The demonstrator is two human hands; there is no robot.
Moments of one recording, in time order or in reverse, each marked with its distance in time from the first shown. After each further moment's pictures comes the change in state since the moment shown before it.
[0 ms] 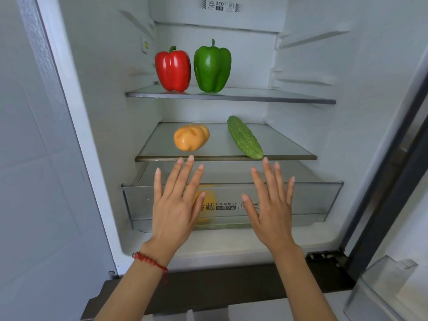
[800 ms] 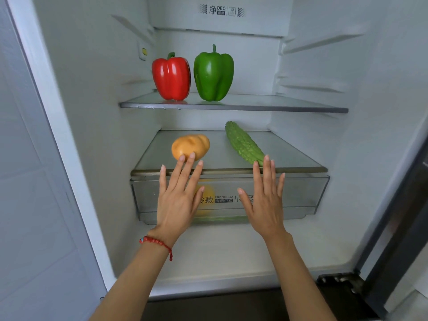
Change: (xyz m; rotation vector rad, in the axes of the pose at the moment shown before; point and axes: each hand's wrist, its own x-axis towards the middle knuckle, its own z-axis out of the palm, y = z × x) left_hand 0.036 -0.027 0.062 0.017 0.043 0.013; right_hand 0.043 0.020 0.064 -0.006 0.029 0.010
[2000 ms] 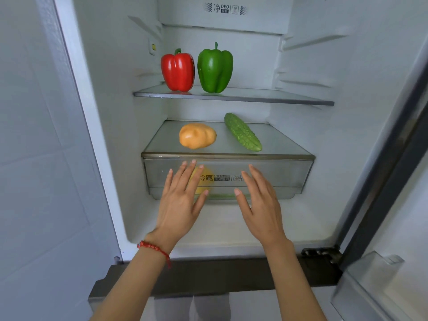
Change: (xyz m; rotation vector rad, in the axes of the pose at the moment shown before) left_hand -0.036 0.027 -0.055 -0.207 -0.189 -0.072; right_hand -0.042 -0.027 -0.066 0.289 -0.136 0.054
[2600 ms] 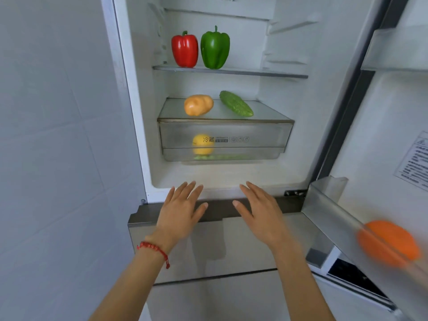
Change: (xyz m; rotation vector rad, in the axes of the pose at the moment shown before) left_hand -0.128 0.025 -0.066 0.002 -0.509 -0.090; right_hand -0.127 -0.067 -0.074 -0.098 -0.498 0.200
